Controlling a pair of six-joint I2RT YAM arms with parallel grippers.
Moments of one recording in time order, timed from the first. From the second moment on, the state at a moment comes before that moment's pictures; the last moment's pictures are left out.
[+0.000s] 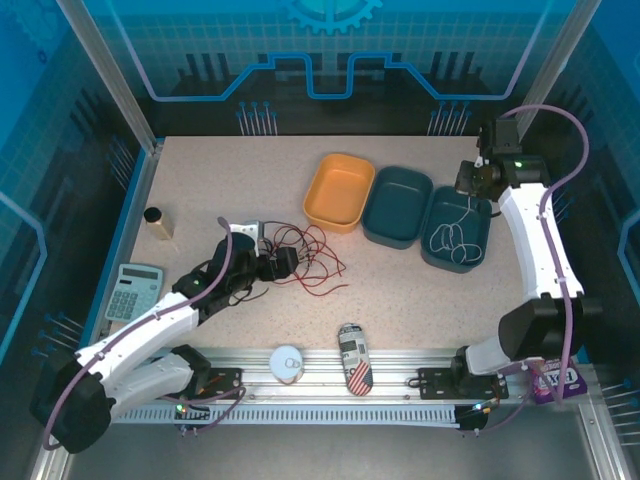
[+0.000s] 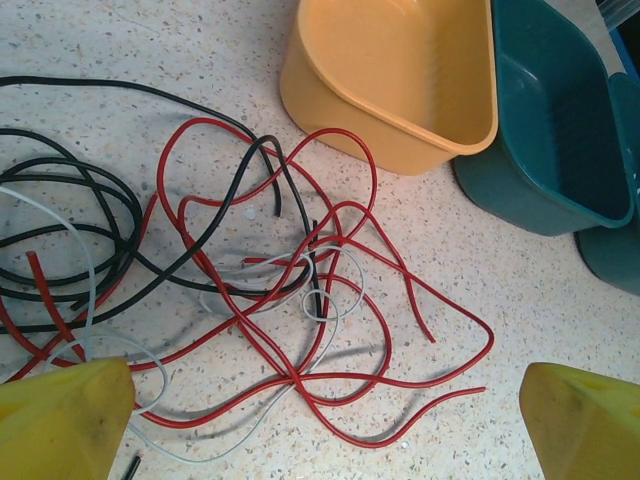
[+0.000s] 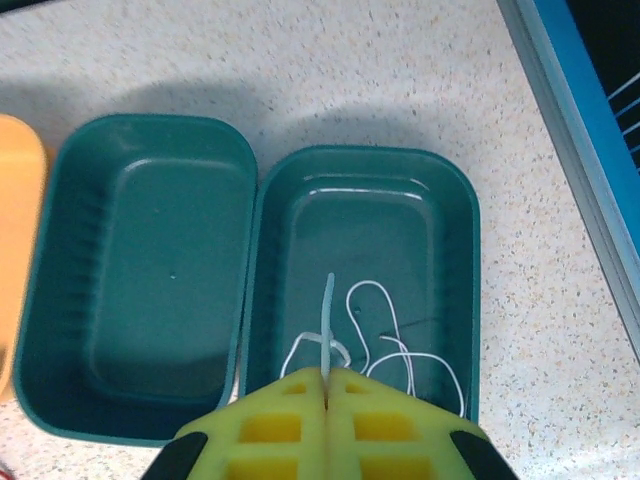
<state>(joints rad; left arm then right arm) -0.54 0.98 0.58 -0.23 -0.05 -0.63 -0.01 1.50 1.59 -1.06 0.15 0.26</state>
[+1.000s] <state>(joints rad) -0.54 0.82 0.57 -0.36 -0.13 -0.63 -0.03 2.08 1.74 -1.06 0.09 0.21</state>
